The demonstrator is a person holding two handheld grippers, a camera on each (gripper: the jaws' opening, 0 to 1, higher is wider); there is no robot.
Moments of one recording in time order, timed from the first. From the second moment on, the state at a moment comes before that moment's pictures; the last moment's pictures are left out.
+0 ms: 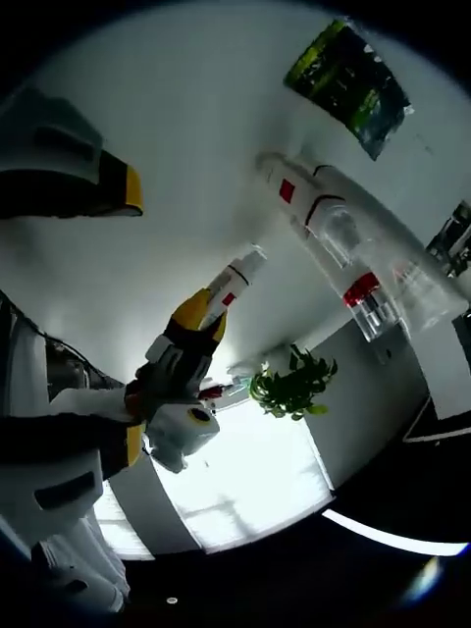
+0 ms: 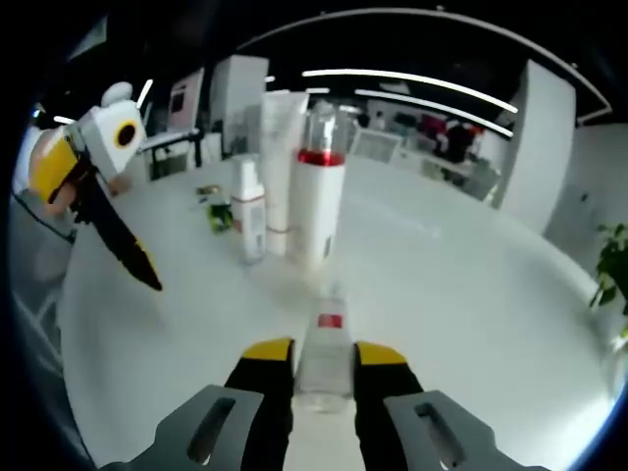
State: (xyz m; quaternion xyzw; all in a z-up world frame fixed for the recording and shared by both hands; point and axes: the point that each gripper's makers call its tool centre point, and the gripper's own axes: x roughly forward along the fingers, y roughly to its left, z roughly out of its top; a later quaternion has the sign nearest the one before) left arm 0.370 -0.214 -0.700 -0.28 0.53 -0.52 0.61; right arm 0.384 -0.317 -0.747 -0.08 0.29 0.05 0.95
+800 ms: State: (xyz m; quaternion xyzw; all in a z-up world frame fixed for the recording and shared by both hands) left arm 0.389 -0.258 -0.718 -0.41 0.55 -0.42 0.60; right arm 0.366 -0.300 -0.748 -0.04 0.31 0.06 0.95
